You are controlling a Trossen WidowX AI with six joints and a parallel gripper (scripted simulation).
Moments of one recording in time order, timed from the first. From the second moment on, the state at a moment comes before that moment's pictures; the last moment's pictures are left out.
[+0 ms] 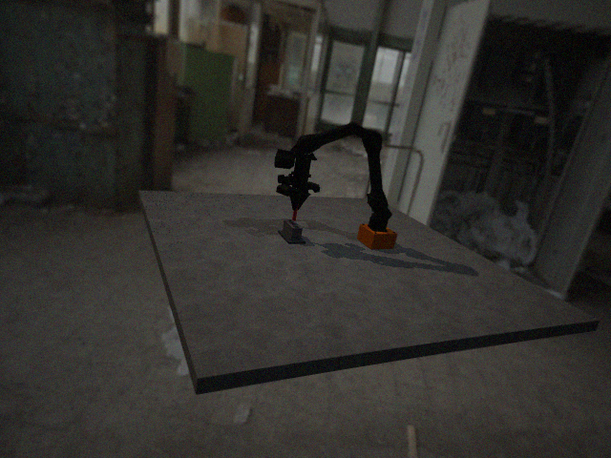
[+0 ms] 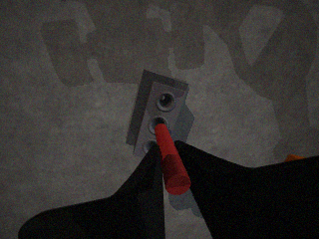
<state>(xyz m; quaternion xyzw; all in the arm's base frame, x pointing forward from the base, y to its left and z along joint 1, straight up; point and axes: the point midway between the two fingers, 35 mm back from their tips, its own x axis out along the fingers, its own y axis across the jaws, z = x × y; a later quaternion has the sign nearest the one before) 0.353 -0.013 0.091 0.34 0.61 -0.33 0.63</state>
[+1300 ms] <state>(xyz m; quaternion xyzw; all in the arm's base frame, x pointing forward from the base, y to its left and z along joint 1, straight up) 0.354 -0.013 0.075 0.34 0.61 -0.33 0.63</state>
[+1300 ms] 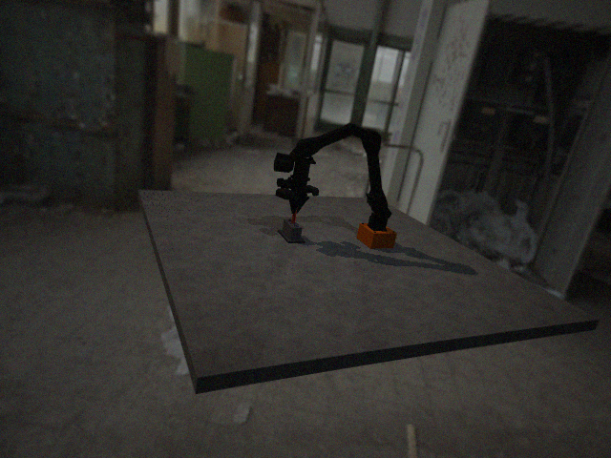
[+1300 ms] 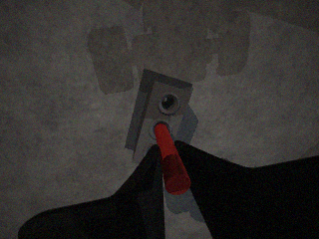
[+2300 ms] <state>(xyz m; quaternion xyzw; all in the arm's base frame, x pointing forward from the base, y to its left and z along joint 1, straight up) 0.353 -0.013 0.073 0.34 0.61 -0.33 0.63</state>
